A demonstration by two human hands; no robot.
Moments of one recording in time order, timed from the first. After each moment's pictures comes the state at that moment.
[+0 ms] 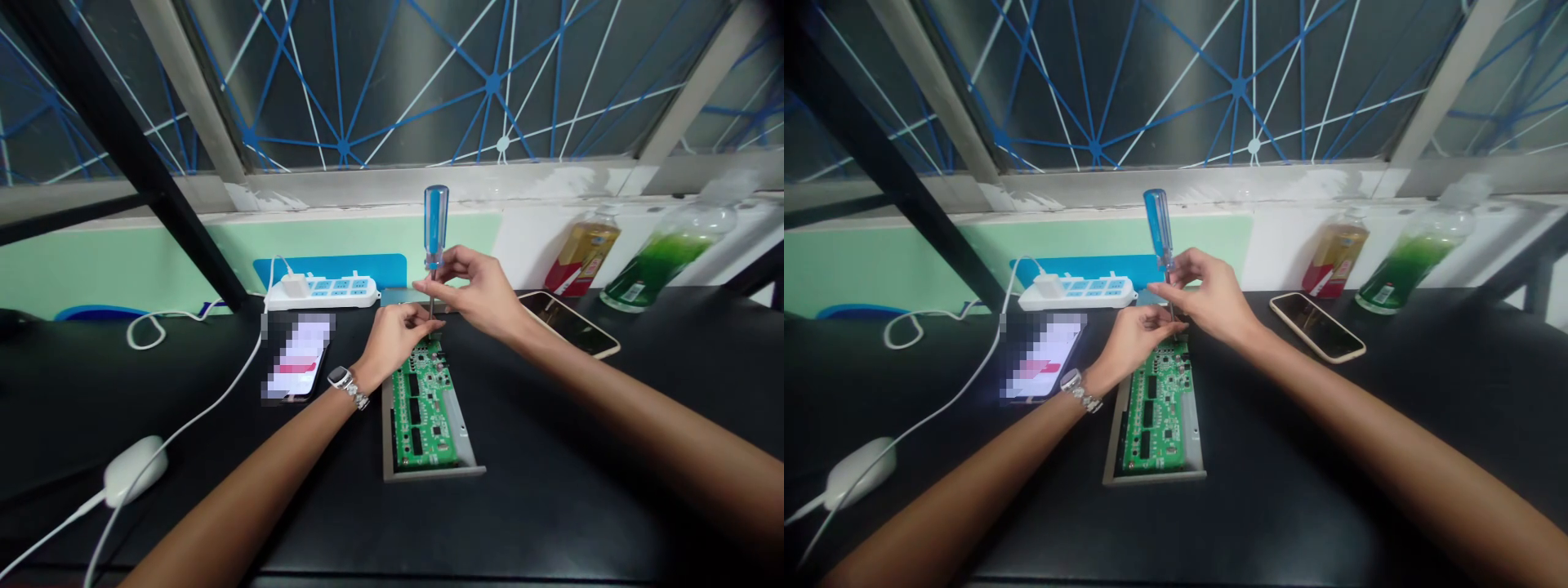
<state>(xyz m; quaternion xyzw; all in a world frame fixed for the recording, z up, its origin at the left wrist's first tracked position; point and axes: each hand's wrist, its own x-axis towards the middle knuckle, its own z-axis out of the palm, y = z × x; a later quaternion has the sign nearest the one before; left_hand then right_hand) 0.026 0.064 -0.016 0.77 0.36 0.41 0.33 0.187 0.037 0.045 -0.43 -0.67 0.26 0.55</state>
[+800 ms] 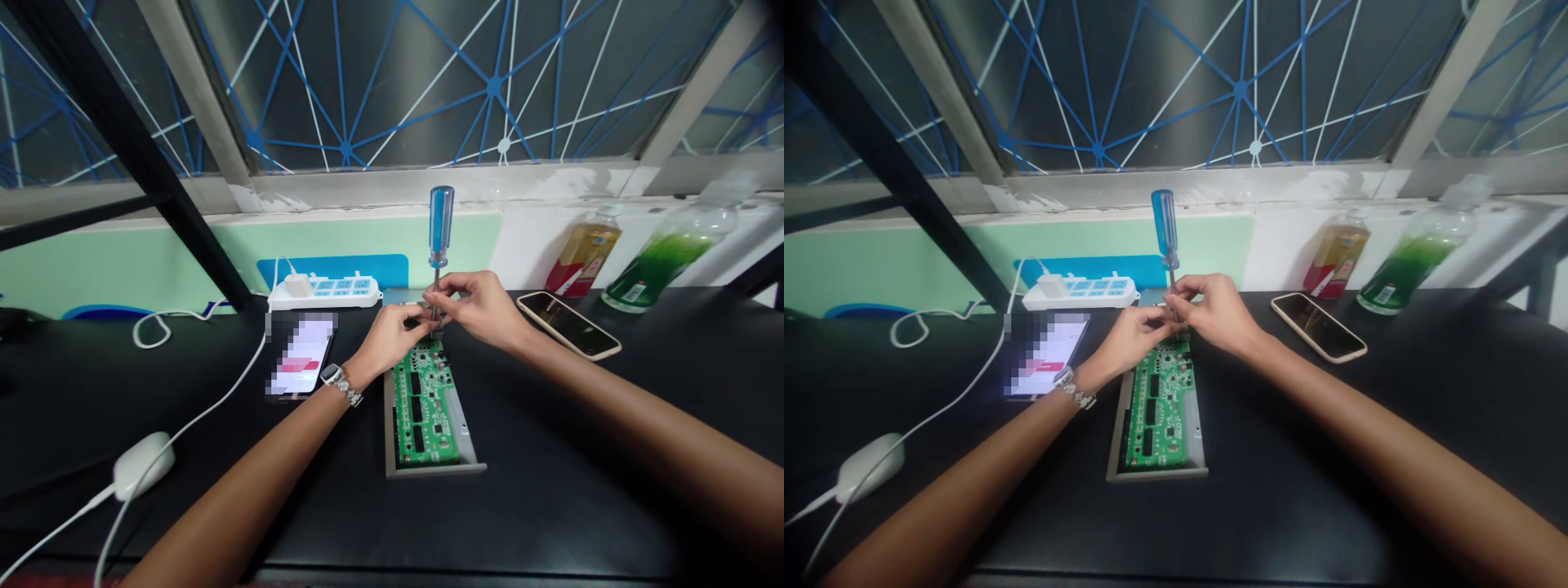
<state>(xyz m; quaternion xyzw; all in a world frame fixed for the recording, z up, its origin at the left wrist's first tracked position) 0.020 0.063 -0.009 0.79 0.32 0.37 0.37 0.193 0.036 0.026 -0.44 -0.72 0.26 0.47</state>
